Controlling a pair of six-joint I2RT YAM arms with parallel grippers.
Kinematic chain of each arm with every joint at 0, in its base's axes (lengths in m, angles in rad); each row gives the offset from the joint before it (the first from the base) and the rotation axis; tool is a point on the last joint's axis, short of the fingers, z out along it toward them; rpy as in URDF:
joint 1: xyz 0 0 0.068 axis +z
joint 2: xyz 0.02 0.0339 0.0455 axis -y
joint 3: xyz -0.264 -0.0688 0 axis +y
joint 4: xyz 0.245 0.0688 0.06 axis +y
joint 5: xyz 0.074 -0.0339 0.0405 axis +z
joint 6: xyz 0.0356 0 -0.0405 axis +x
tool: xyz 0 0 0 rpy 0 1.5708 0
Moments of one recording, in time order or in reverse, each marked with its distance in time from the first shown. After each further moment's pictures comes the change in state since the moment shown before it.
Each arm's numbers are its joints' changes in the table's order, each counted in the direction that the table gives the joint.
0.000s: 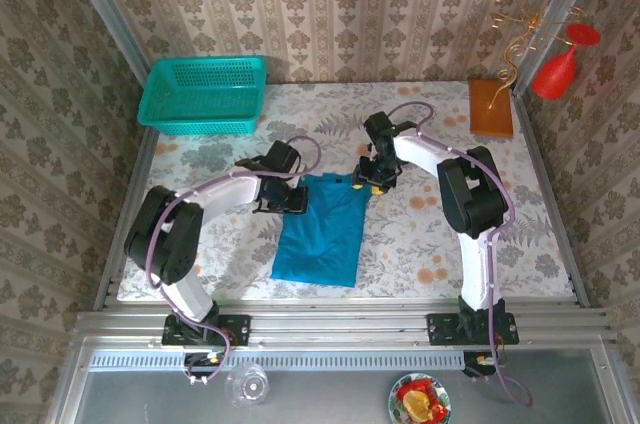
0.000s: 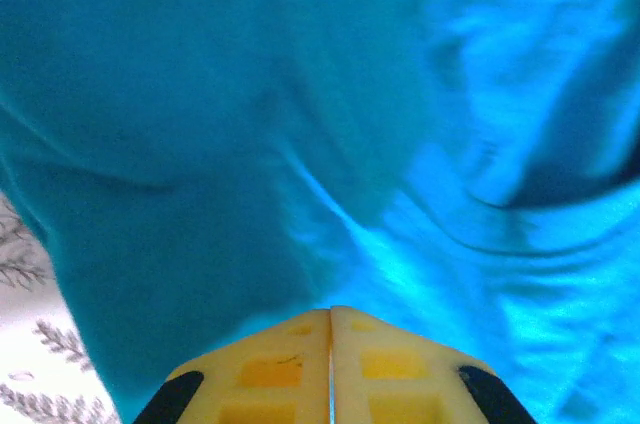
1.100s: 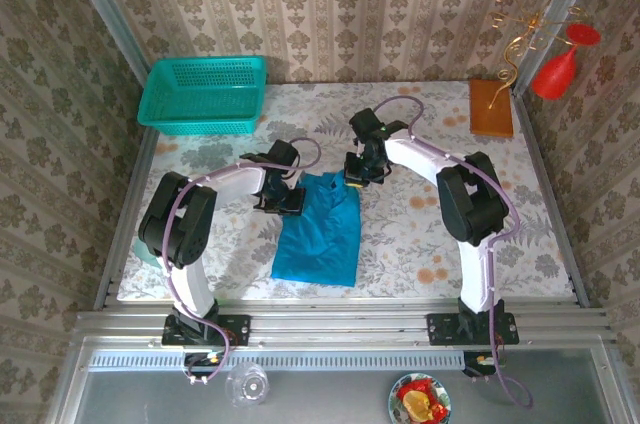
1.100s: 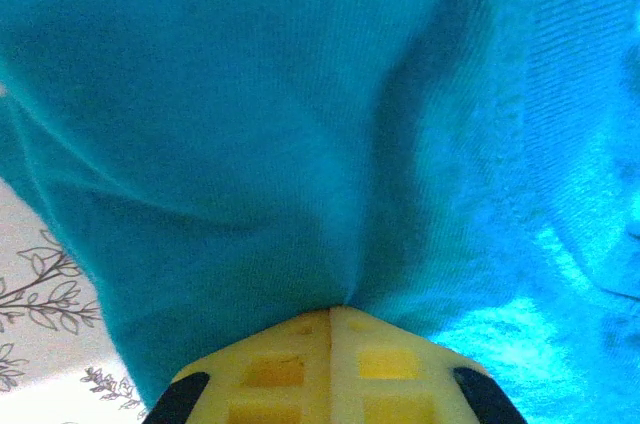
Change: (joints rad) left arm 0.034 -0.107 -0.055 0.064 0.001 0.042; right arm 0.080 0.054 -0.027 -0.043 -0.011 0.048
